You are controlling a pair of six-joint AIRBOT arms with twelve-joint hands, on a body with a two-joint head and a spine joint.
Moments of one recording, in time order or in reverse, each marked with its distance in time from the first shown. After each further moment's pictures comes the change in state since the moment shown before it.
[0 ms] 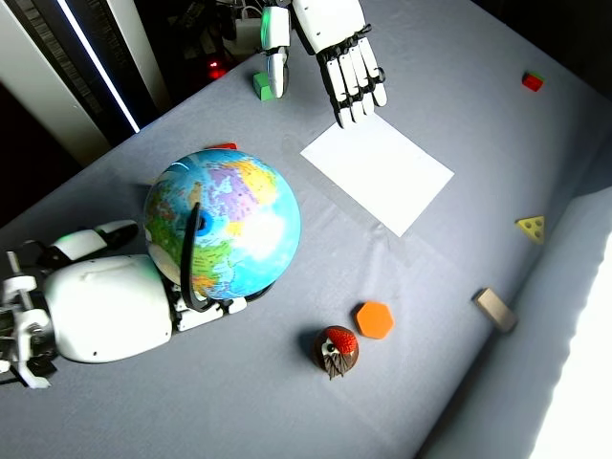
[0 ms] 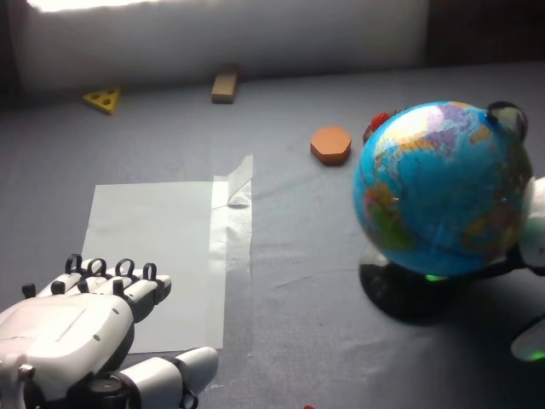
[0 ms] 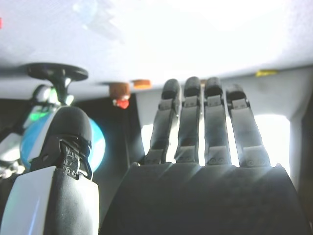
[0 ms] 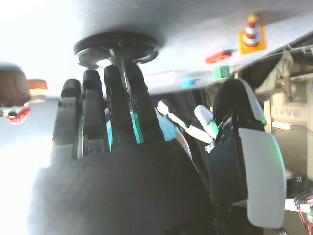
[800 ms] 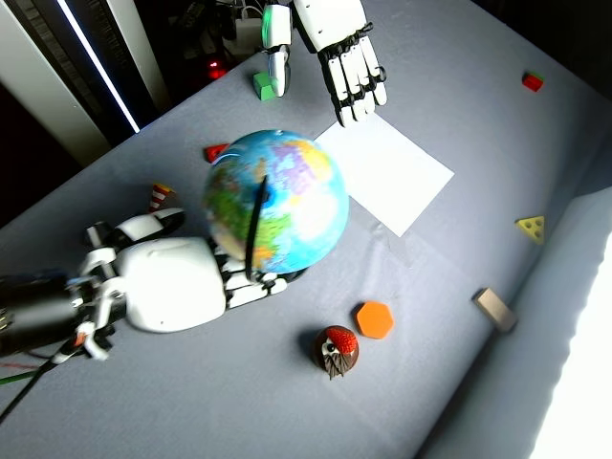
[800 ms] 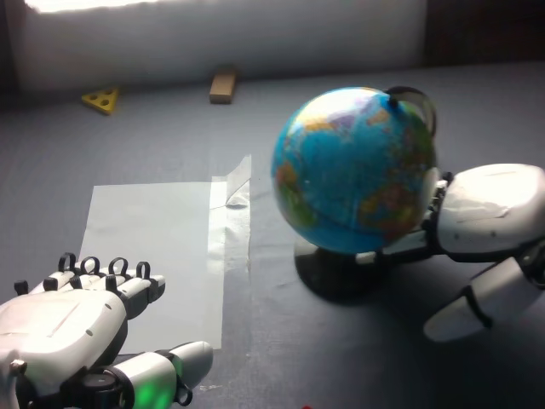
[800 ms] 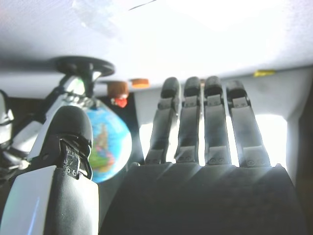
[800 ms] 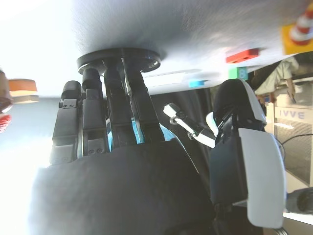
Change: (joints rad) left arm -0.001 0.009 0.001 -0.003 -0.003 -0.012; right arm 0.084 -0.138 0.008 -0.014 -0.151 0.044
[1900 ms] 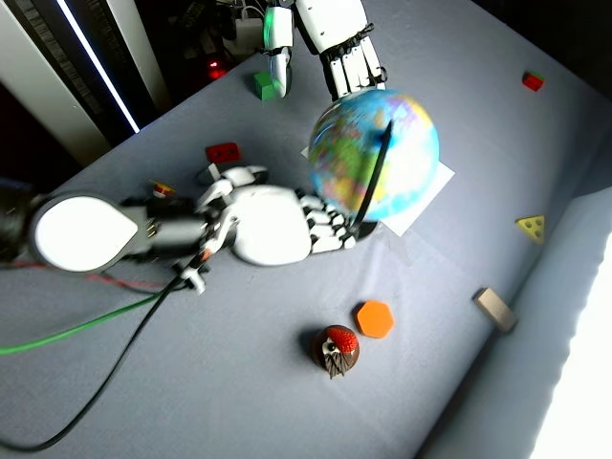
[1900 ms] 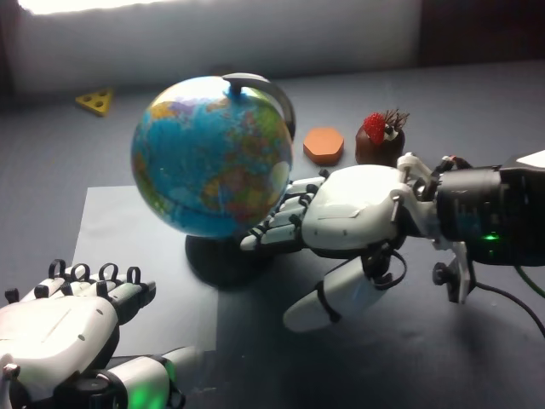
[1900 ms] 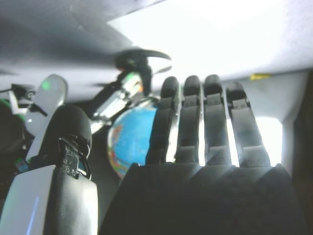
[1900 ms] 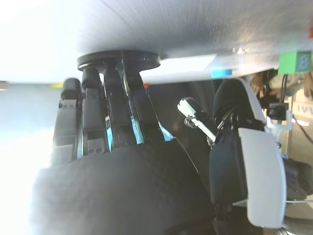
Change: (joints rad) left arm 0.013 0.002 -0.001 -0.024 -0.007 -0.010; right arm 0.109 -0.260 0.001 0.045 -0.269 -0.015
